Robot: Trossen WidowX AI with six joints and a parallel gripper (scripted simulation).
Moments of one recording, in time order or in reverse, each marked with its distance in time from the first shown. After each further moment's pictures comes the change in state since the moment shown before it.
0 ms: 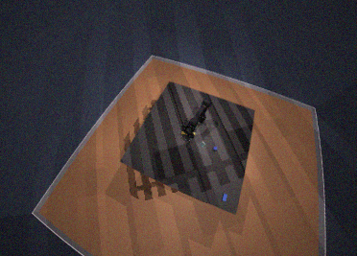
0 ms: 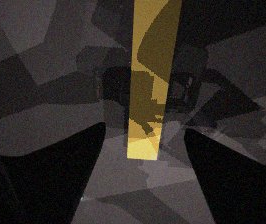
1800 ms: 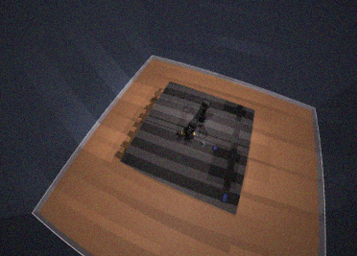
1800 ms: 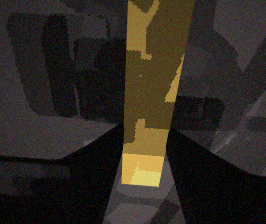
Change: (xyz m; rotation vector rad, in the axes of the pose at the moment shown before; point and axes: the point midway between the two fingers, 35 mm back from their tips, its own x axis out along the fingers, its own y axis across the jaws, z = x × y) arm 0.034 -0.001 -0.001 0.000 0.003 -0.005
